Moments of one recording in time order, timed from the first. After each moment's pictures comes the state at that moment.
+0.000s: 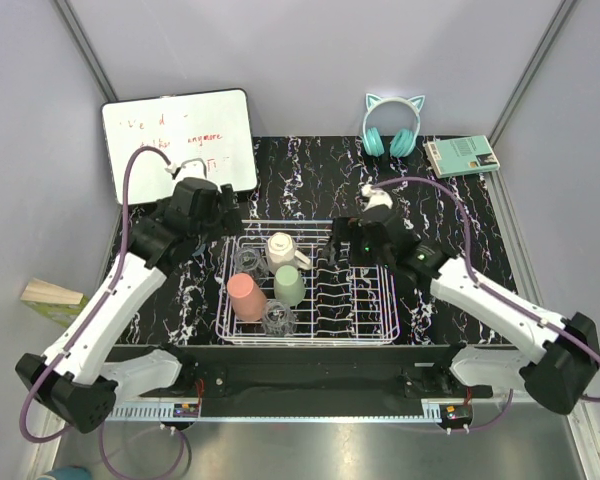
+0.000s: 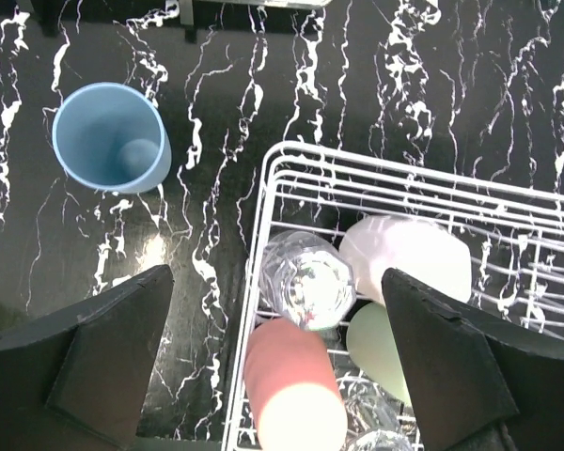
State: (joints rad) left arm -0.48 1.12 1.24 -0.86 -0.38 -0.54; right arm 0.73 1.16 0.97 -0.44 0.16 0.62
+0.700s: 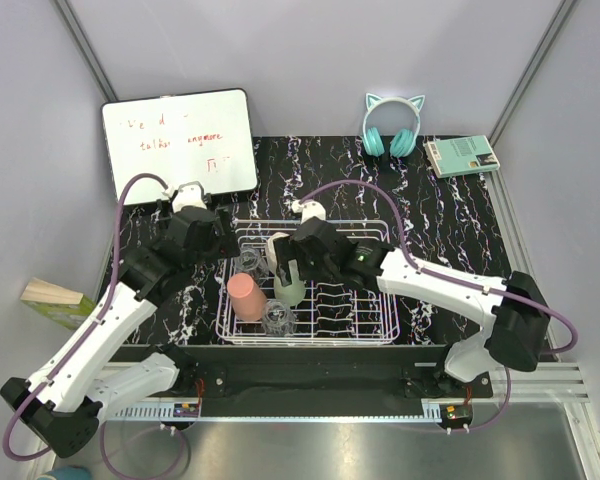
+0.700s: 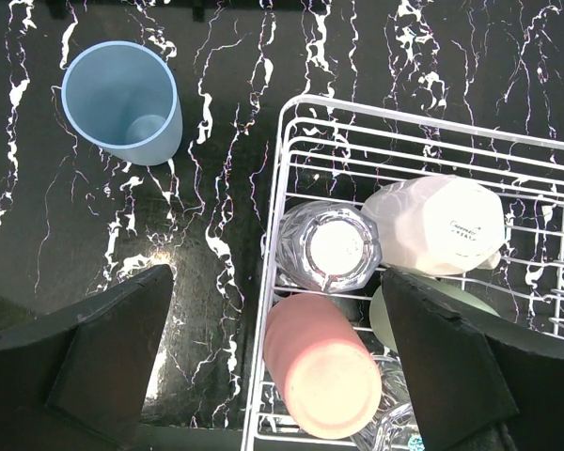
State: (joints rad) left arm -0.58 0.92 1.05 -0.84 -0.46 -0.55; right arm 1.03 1.49 1.20 -0.44 0.22 0.56
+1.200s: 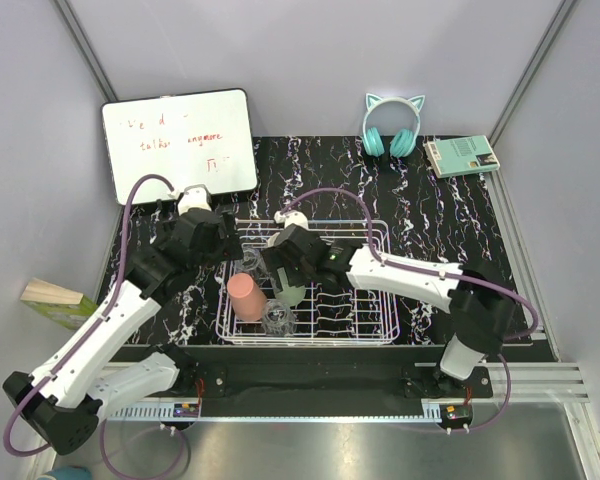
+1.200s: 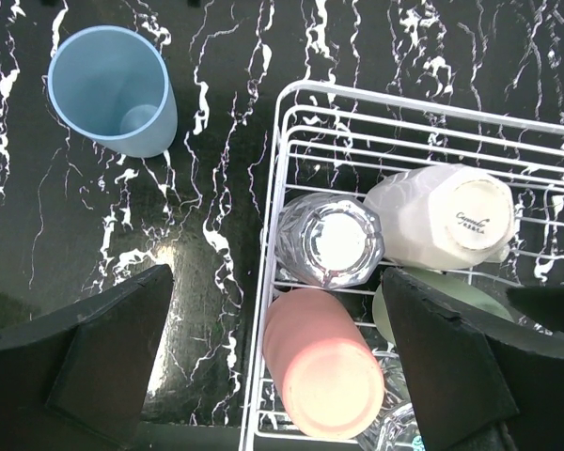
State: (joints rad) left arm -0.60 0.94 1.02 -0.83 -0.47 -0.56; right arm 1.05 1.67 1.25 -0.44 0.22 0.55
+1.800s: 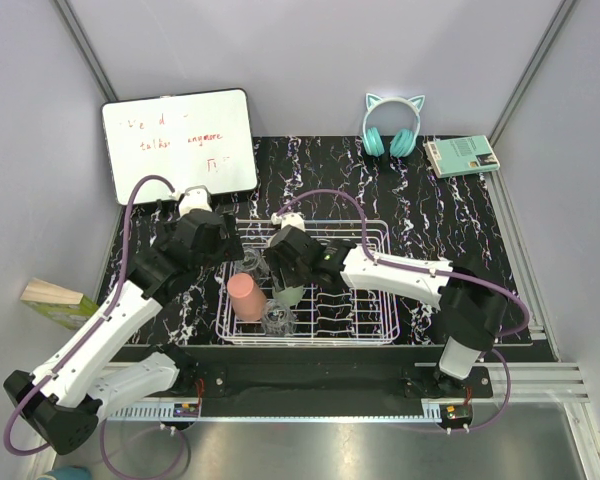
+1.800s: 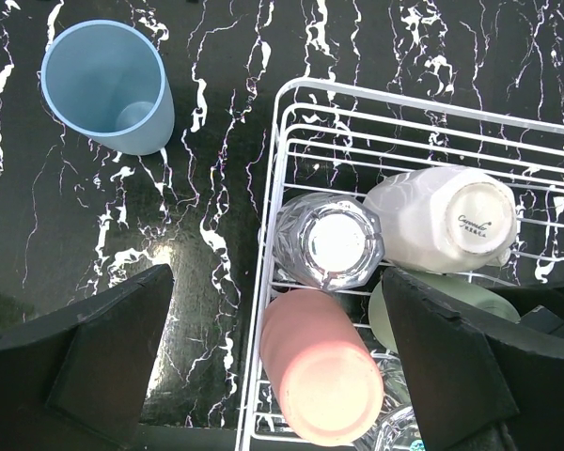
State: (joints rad) left arm -0.60 0.94 1.01 -0.81 -0.47 -0.58; right arm 1.05 1.73 1.27 -0.42 0.22 0.55
